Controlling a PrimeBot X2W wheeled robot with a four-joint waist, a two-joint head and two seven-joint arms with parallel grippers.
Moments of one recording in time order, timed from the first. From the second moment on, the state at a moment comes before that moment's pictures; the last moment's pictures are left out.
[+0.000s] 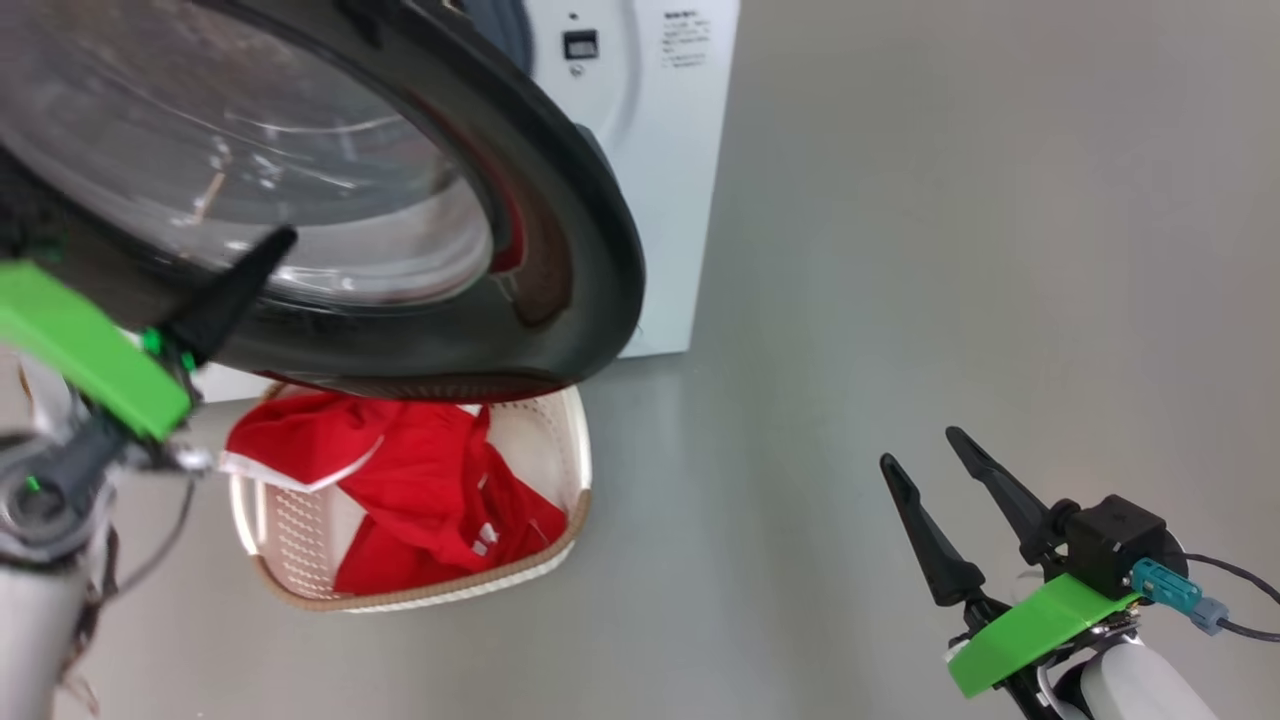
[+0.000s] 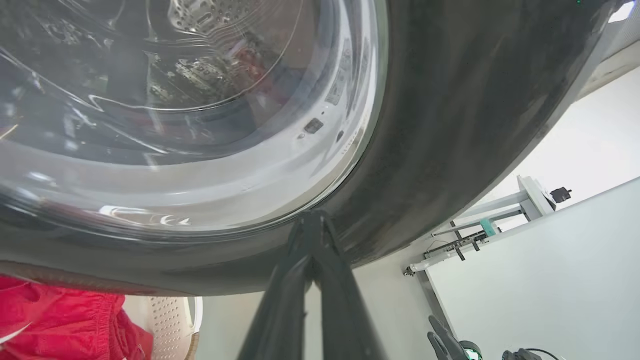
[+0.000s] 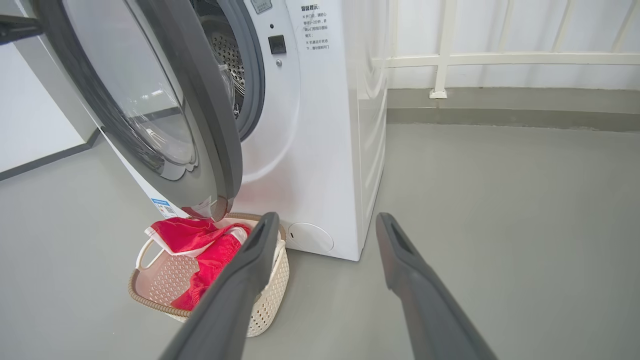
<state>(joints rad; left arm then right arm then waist) -0.67 0.51 -0.39 0.22 -1.46 -0.12 0.47 -0.19 -0.25 0.25 0.21 0.37 0.13 -0.25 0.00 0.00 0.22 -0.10</state>
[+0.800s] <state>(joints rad) -0.15 0.53 -0.39 0.23 -1.48 -0.12 0.04 -0.05 -0.30 0.21 0.21 0.38 0.13 -0.25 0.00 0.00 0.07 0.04</state>
